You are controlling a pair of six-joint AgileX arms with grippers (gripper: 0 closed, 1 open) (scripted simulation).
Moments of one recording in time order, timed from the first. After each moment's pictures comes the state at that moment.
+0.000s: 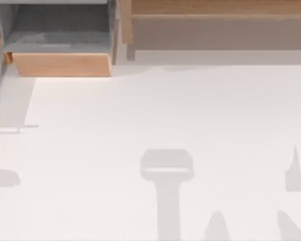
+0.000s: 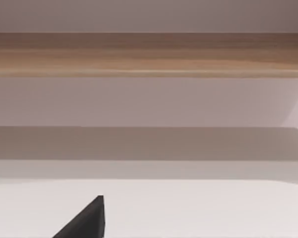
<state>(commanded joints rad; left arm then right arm) 0.66 2.02 0.52 1.49 0.70 1.59 0.00 0.00 0.00 0.00 0.00 0.00</state>
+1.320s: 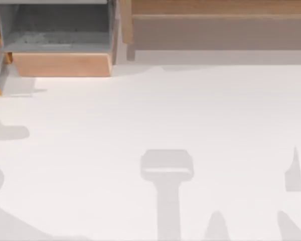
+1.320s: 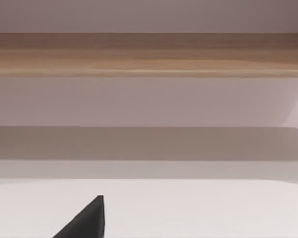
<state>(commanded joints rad) 0.50 2.17 0.84 1.30 0.55 1.58 0.00 0.00 0.00 0.00 0.00 0.00</state>
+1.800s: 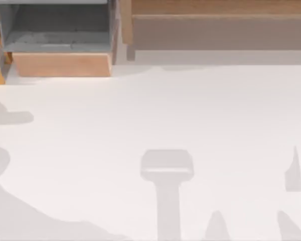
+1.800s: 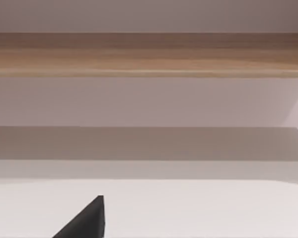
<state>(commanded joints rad) 0.46 2.23 0.97 1.23 0.50 1.57 0.00 0.00 0.00 0.00 0.00 0.00</state>
